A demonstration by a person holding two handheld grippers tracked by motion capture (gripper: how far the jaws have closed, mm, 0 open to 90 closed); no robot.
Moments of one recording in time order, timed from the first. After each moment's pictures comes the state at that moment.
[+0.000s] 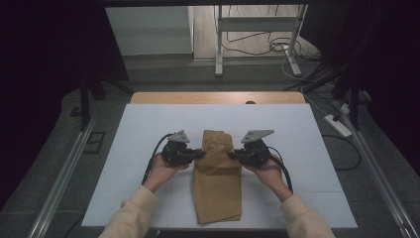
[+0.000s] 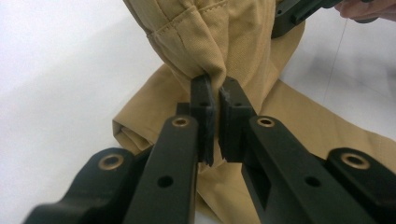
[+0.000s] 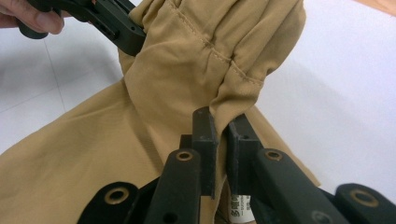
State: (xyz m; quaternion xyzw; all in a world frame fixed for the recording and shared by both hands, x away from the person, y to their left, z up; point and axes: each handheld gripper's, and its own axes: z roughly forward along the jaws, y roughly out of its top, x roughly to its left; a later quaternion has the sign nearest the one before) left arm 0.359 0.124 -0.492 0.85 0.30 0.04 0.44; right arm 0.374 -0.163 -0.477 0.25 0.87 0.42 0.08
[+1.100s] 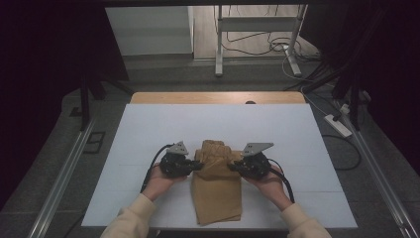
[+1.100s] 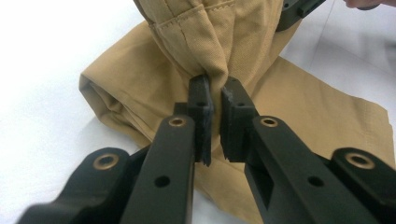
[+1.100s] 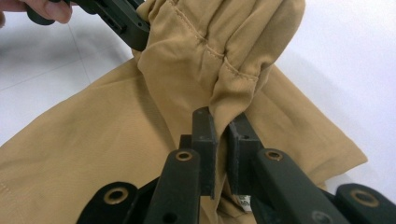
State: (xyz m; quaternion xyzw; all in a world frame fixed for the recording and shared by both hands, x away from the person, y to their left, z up) left arm 0.332 0.126 -0.506 0.85 0.29 0.03 0.43; right arm 0.344 -0.165 -0.491 0.23 0.88 0.42 0.08
